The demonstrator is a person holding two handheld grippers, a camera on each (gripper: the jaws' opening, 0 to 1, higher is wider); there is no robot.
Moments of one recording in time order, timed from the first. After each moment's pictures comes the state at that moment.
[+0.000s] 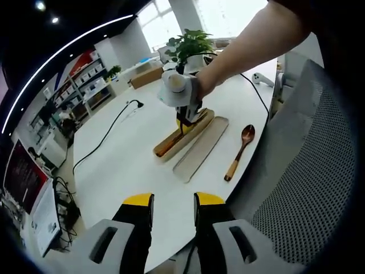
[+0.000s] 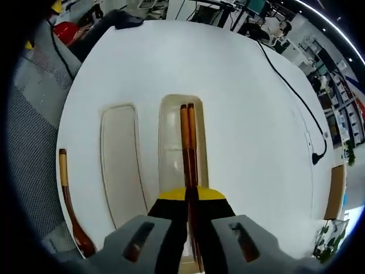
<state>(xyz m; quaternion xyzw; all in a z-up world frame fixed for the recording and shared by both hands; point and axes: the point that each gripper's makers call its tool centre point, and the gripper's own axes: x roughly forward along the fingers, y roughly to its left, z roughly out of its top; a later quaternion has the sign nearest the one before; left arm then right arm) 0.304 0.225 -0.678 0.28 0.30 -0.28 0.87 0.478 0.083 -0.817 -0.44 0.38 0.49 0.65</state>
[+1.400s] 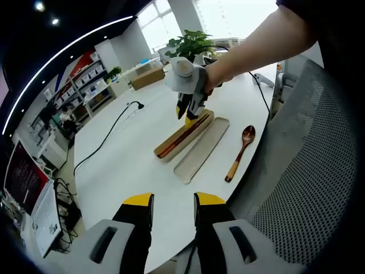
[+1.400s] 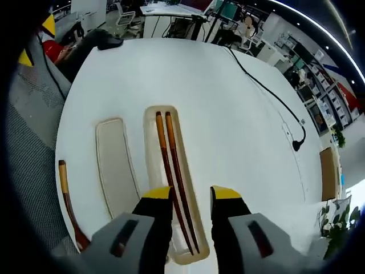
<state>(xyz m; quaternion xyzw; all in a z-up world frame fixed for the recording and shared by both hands) 0.304 0.225 -0.676 0.28 0.30 -0.28 0.87 0.493 0.060 -0.784 -0.42 0.33 0.43 0.73</state>
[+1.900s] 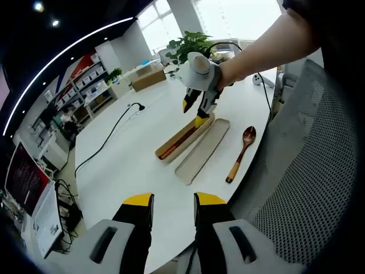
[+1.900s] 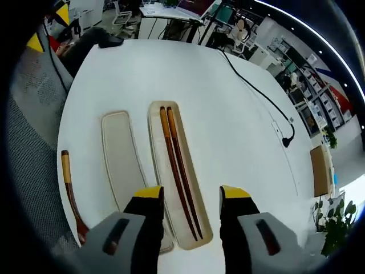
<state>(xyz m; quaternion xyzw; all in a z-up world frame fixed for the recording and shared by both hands) 0.305 0.225 -0.674 0.28 0.29 -0.27 0.87 0.465 0.039 -0.776 -0.42 0.32 0.43 0.73</state>
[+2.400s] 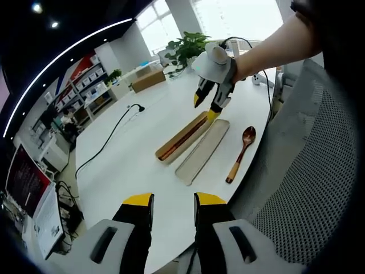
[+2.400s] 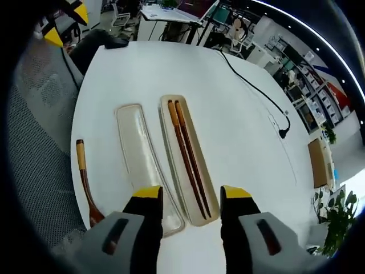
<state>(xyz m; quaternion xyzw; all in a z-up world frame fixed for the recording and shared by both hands) 0.304 0.224 -0.674 0.29 0.29 -0.28 0.87 0.439 0.018 -0.762 -0.40 0.33 0.42 0.75</state>
